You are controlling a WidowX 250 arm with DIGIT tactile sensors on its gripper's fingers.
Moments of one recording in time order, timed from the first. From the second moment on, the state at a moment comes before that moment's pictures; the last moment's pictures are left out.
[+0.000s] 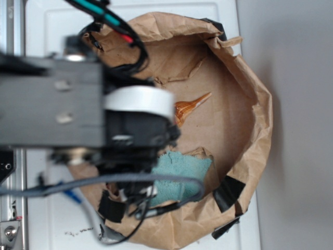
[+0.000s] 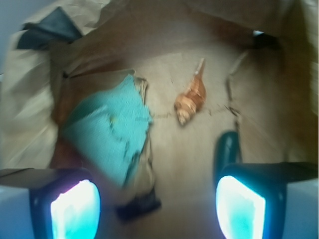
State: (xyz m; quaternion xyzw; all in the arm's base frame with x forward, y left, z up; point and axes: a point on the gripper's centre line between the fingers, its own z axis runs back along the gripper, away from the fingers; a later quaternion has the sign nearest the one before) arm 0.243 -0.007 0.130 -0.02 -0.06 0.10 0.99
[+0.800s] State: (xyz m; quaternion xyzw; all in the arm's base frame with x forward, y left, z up) arm 0.301 -0.002 0.065 -0.01 -0.03 0.13 0.99
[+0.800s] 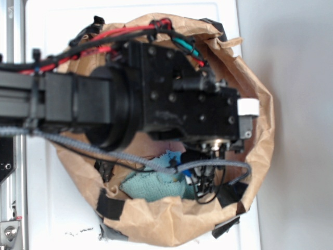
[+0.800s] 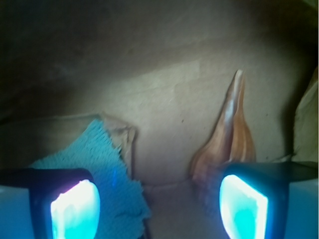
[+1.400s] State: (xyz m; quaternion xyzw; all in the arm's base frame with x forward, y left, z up) arm 0.285 0.033 0.108 -0.08 -0.01 0.14 0.99
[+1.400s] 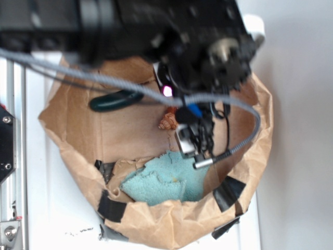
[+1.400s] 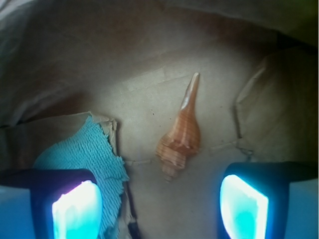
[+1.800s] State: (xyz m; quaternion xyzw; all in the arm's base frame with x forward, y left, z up) arm 0.282 0.049 0.095 -0.04 -0.04 0.15 0.99
